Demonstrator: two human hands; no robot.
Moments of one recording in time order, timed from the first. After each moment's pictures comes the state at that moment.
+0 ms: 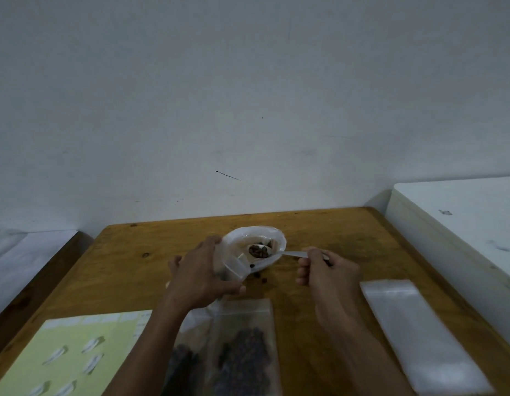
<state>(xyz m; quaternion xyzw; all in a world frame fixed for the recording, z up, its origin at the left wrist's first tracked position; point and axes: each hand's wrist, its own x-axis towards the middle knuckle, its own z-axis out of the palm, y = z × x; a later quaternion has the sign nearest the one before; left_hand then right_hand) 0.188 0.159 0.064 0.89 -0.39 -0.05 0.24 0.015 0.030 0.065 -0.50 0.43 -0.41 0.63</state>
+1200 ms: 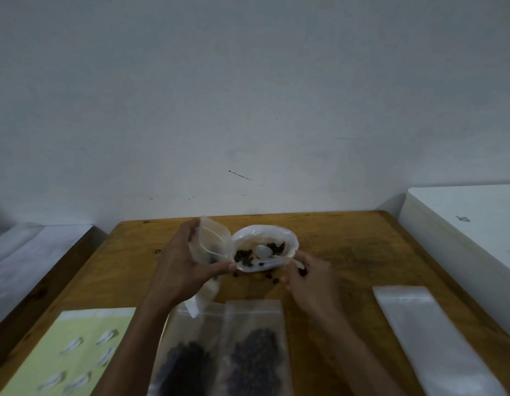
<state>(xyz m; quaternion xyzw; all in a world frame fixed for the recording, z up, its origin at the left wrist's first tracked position) 0.204 0.194 0.081 0.84 -0.36 -0.02 0.41 0.040 0.036 0.043 -0.76 0.38 -0.28 0.44</state>
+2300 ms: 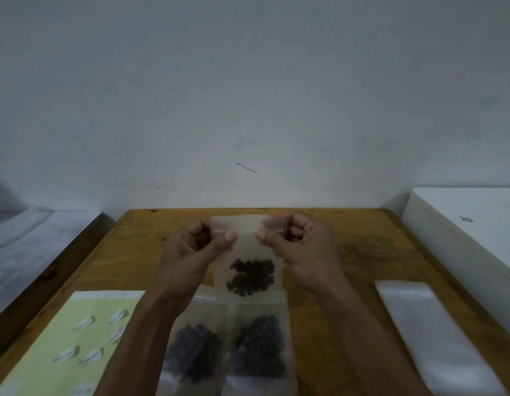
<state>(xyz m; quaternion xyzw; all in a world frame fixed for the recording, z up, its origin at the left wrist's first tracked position) 0.173 0.213 0.094 0.57 -0.32 -0.21 0.72 0.038 0.071 0.116 -0.71 0.17 -0.34 0.59</state>
